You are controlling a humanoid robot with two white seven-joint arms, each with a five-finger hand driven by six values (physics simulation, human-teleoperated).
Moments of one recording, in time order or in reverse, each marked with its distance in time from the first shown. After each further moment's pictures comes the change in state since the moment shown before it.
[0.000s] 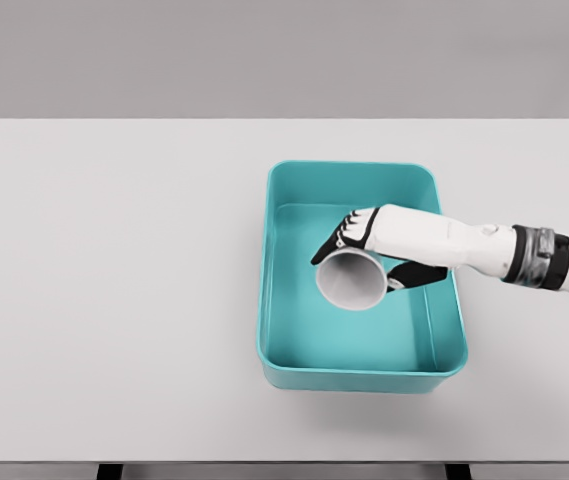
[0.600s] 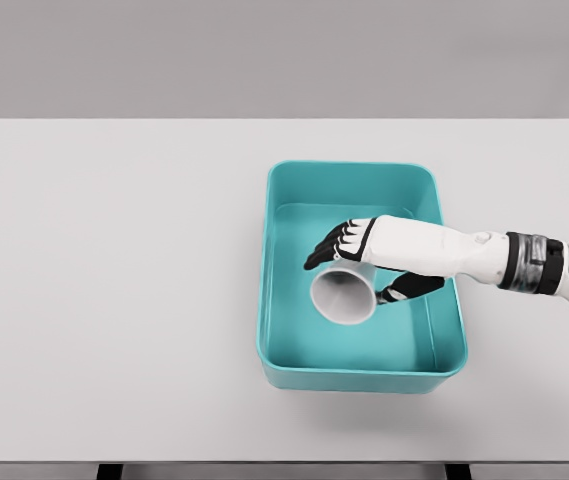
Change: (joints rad) left arm 0.000 0.000 0.000 0.000 0.000 0.000 0.000; right arm -0.006 -0.006 0.029 0.006 0.045 -0.010 0.000
